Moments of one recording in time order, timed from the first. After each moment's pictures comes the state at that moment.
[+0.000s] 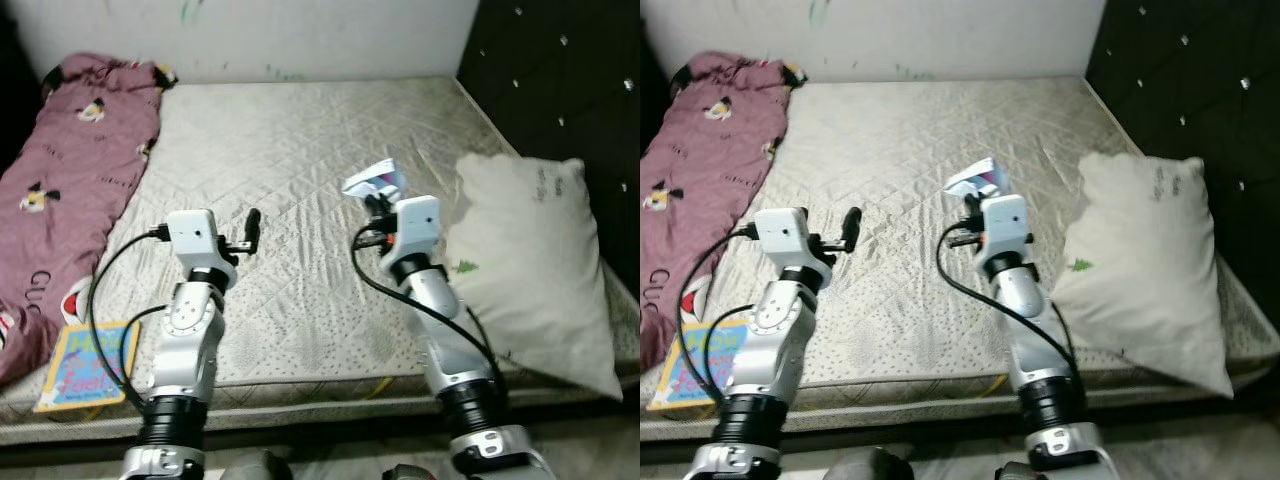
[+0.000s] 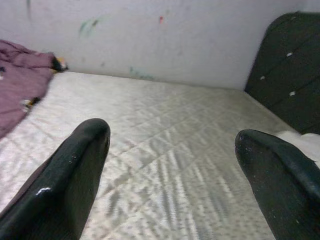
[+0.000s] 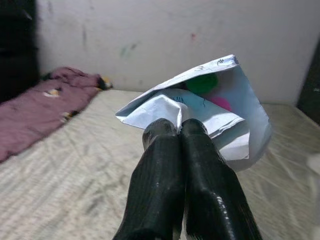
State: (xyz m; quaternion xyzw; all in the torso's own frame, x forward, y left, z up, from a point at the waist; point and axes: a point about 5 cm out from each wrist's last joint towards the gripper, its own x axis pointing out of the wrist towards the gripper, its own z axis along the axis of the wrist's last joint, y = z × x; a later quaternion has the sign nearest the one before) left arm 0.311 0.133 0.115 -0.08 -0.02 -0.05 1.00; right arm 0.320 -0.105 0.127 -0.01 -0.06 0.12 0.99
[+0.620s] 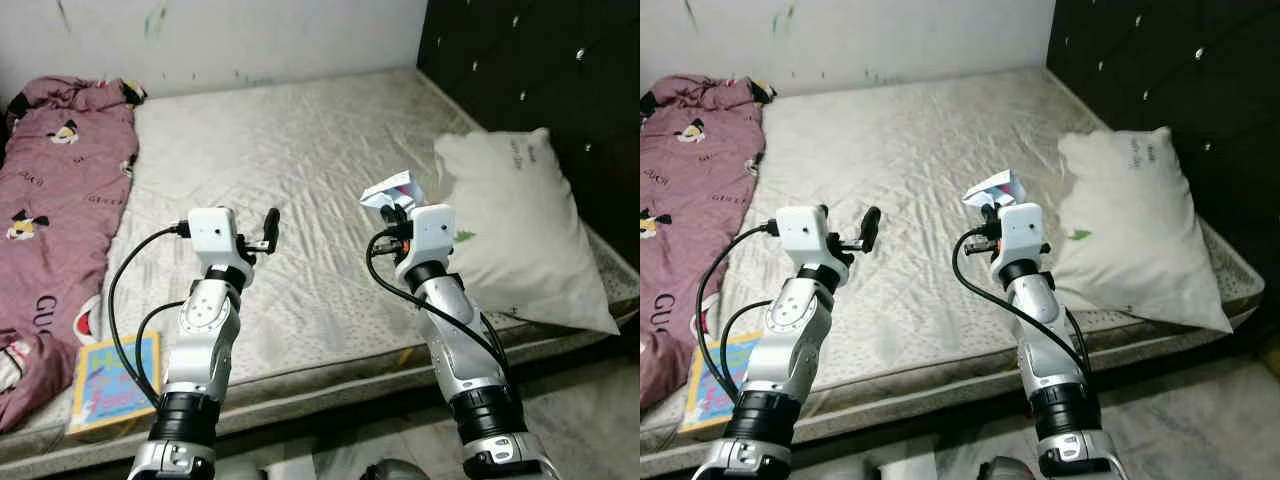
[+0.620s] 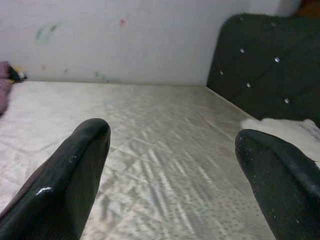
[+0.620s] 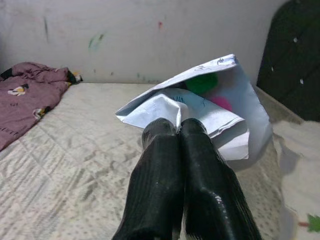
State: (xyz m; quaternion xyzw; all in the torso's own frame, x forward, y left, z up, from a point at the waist) left arm 0.313 0.124 0.116 -0.07 -0.02 -0.07 0.99; right arm 0.316 -0.113 0.116 0.00 -0.03 0.12 0.99
